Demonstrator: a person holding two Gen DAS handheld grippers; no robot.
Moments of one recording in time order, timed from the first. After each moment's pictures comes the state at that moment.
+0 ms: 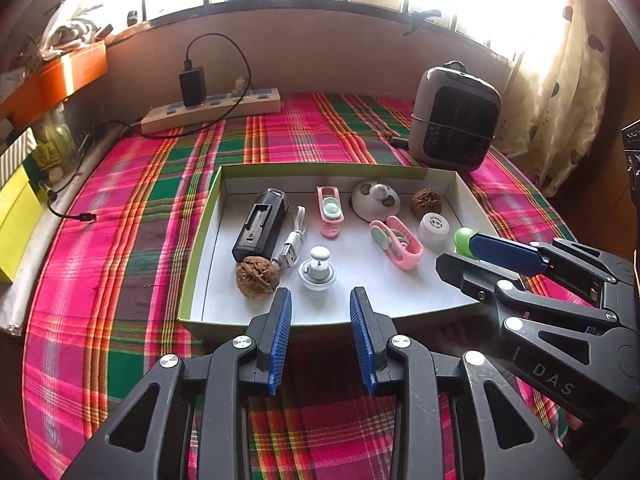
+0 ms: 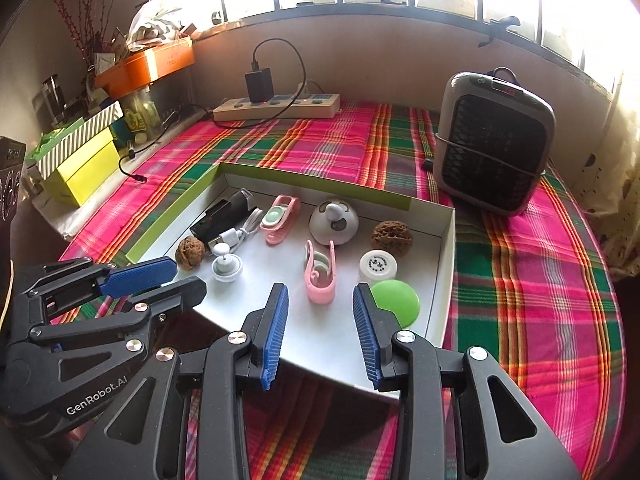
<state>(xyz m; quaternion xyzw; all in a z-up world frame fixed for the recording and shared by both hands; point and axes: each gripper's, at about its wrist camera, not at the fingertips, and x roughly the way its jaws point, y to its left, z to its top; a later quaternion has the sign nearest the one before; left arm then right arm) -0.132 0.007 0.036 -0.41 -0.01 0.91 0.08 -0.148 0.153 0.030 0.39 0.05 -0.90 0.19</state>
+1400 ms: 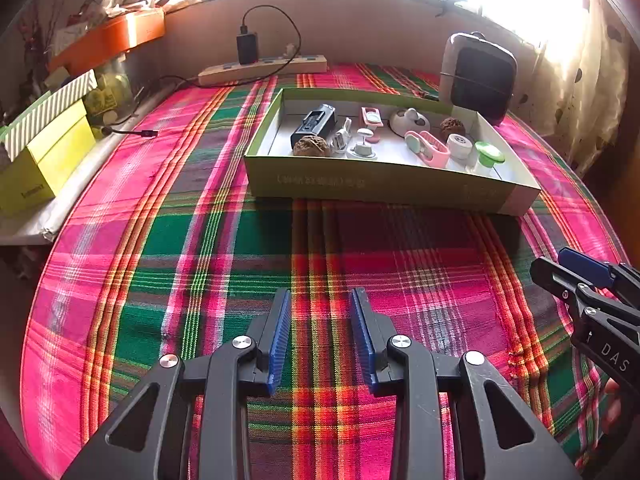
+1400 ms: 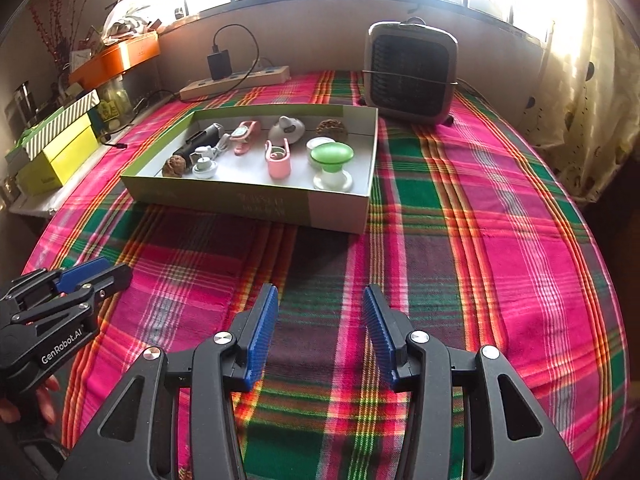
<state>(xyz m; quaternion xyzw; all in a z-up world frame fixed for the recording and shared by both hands) -0.051 -0.007 -0.002 -0.43 -0.01 0.90 0.00 -0.062 0.195 0.003 0.41 0.03 -0.90 0.11</state>
